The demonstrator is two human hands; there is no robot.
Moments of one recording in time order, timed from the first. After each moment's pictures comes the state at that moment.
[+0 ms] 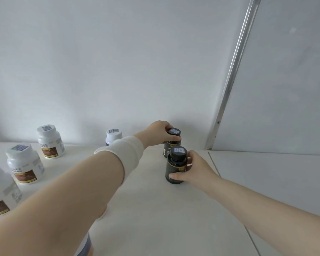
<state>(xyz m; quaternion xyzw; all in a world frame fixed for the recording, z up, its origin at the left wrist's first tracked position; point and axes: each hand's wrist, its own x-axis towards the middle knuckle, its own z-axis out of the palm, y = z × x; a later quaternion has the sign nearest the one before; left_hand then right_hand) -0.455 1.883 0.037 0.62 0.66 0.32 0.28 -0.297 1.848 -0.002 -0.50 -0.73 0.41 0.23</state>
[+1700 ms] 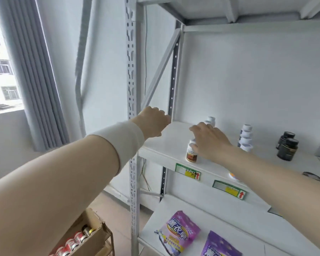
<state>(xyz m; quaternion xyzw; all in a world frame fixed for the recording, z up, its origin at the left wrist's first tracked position) -0.589 1.305 0.130 0.52 0.80 -0.17 -0.23 -0.453 1.418 0.098 -0.22 -0.96 -0.11 0.11</state>
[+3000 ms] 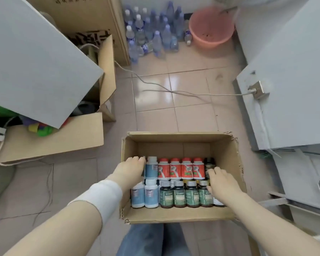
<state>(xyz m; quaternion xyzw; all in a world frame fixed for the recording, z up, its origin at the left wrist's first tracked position) -0.954 0.905 -0.479 0.00 0.90 0.07 0.43 -0.975 1.174 -0.502 0.16 -0.89 -0.11 -0.40</state>
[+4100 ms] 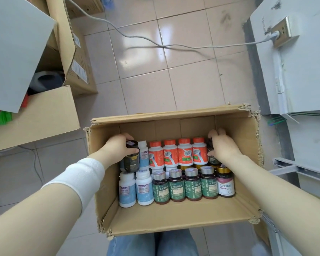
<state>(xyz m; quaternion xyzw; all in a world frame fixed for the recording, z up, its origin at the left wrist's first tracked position) -1.002 0.895 -0.608 -0.17 0.85 0.24 0.44 -1.042 1.190 -0.621 0.03 -0.90 0.01 -0.44</state>
